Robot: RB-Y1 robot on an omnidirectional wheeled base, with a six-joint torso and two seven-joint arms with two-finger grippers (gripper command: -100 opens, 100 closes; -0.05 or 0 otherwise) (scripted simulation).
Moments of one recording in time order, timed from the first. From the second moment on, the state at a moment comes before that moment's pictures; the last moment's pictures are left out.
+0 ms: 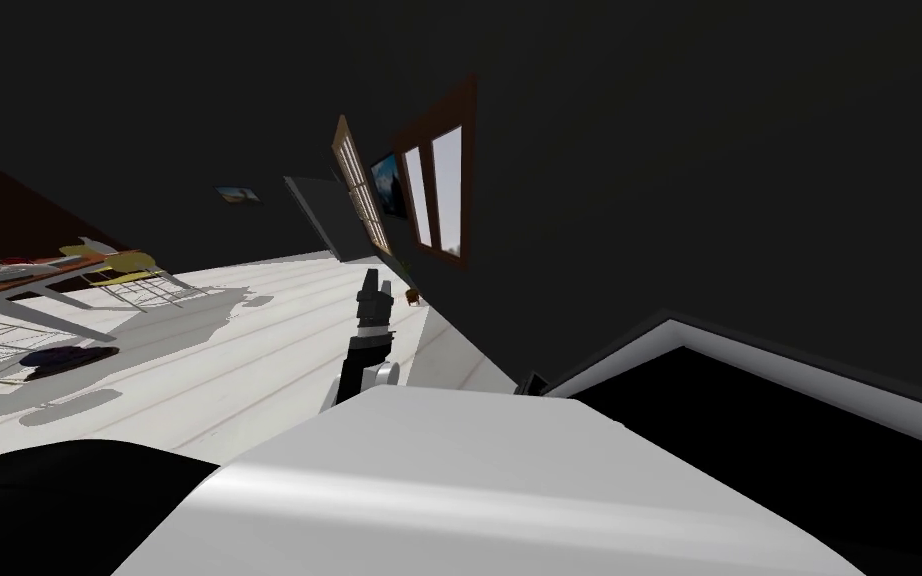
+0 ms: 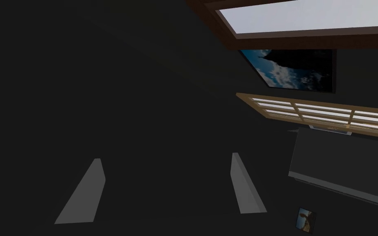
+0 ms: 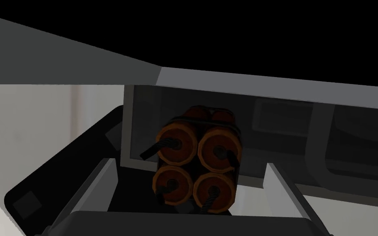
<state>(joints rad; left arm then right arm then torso) 0.48 -0.05 -0.04 -2.28 -0.05 -0.41 -0.12 -0.03 -0.44 -0.45 -0.35 -1.12 0.50 -0.83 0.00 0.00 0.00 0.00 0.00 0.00</state>
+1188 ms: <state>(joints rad) 0.48 -0.05 -0.04 -2.28 -0.05 -0.41 -0.12 -0.06 -0.35 -0.44 -0.39 -0.96 0.50 -0.88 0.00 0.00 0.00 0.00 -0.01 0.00</state>
